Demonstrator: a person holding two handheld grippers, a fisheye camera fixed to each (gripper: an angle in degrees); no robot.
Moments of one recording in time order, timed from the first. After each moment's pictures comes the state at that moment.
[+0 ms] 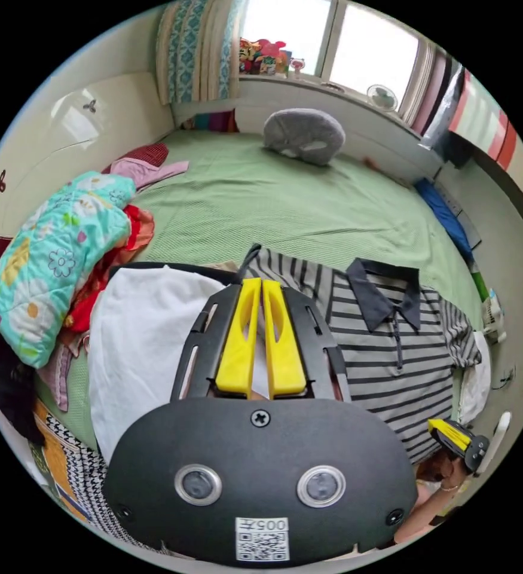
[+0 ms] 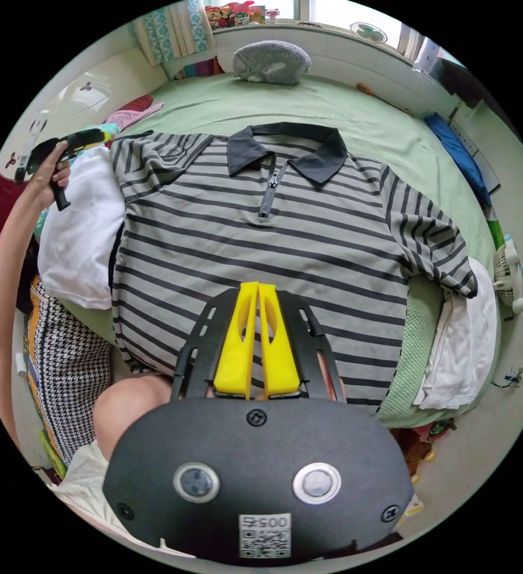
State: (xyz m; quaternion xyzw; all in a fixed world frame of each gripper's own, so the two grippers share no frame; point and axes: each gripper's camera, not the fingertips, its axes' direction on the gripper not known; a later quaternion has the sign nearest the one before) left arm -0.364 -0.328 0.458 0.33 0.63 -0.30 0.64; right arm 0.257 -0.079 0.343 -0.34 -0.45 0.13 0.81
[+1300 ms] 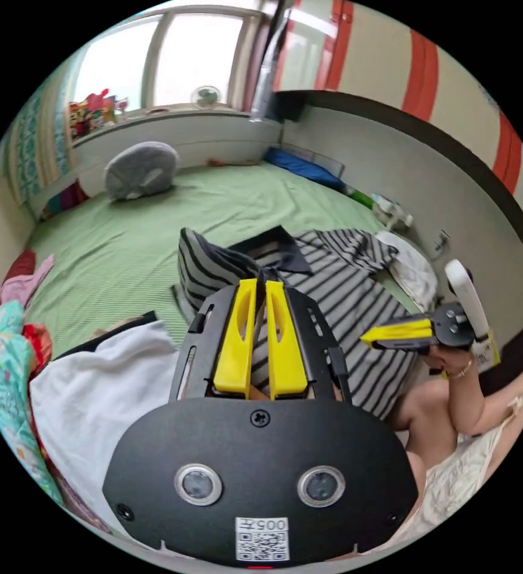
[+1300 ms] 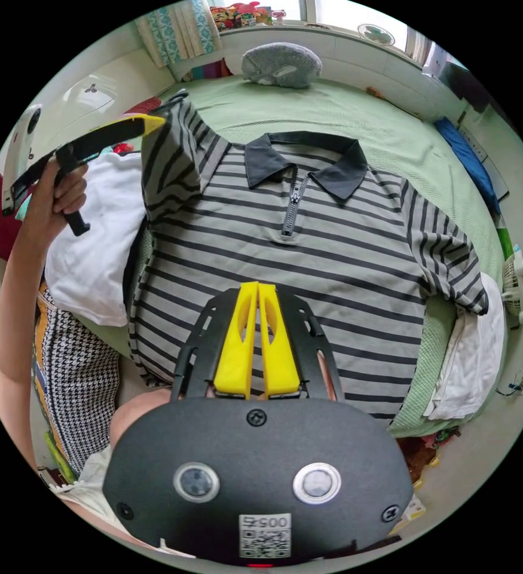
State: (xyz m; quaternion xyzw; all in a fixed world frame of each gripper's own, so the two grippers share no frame) left arm -0.341 -0.267 0.336 0.58 0.61 -0.05 0.53; right arm 0.236 -0.082 0.354 -0.34 -0.46 0.13 0.81
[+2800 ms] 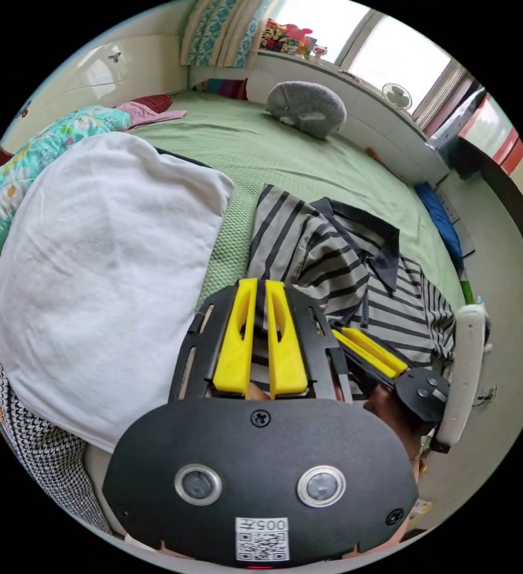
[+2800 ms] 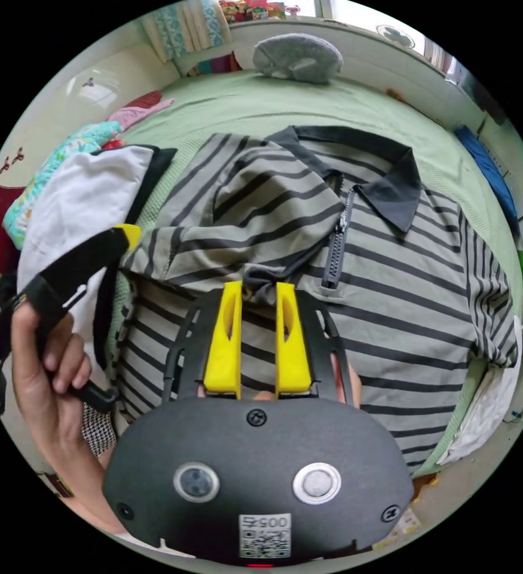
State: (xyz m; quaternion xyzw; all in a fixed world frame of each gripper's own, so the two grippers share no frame) left arm -0.227 -0.323 0.363 0.27 0.69 -0.31 0.59; right arm 0.134 -0.141 0.420 -0.34 -0.47 0.12 0.81
